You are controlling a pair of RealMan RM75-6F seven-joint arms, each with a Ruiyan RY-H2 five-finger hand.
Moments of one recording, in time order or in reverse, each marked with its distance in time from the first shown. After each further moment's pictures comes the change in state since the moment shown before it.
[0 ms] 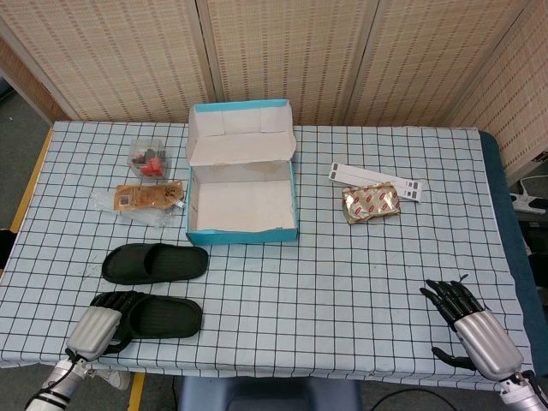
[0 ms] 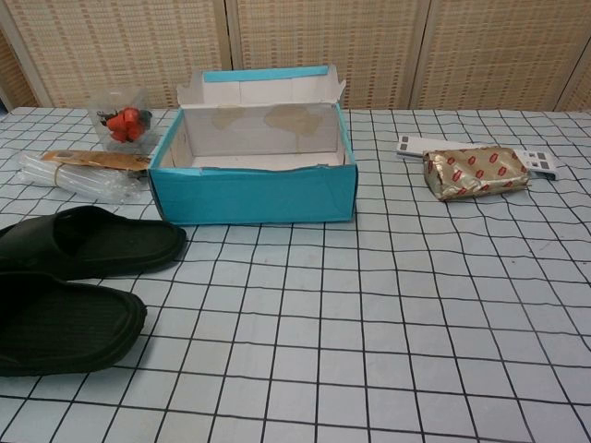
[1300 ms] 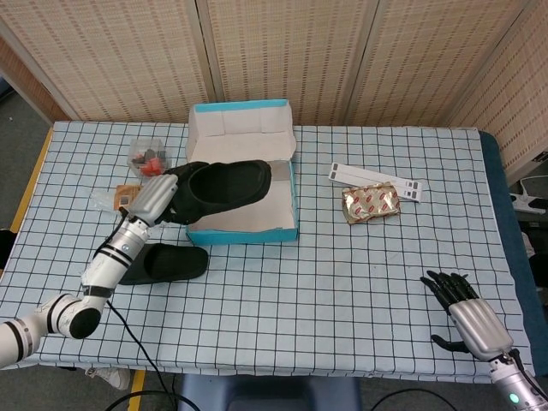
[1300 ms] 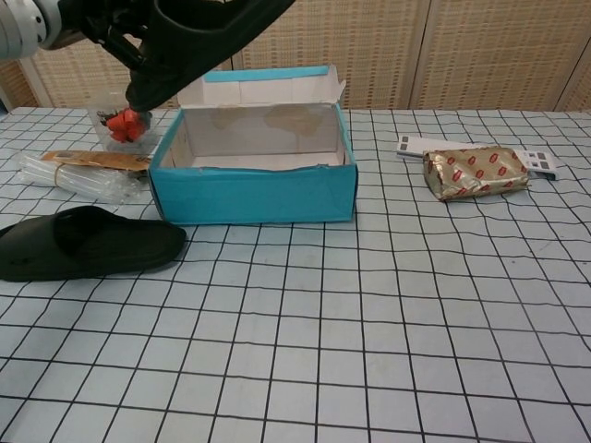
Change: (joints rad) left arm -0.632 0.013 -0.487 0.051 -0.467 -0.439 -0.361; right arm 0.054 -0.041 0.049 0.007 0.167 -0.161 -0.064
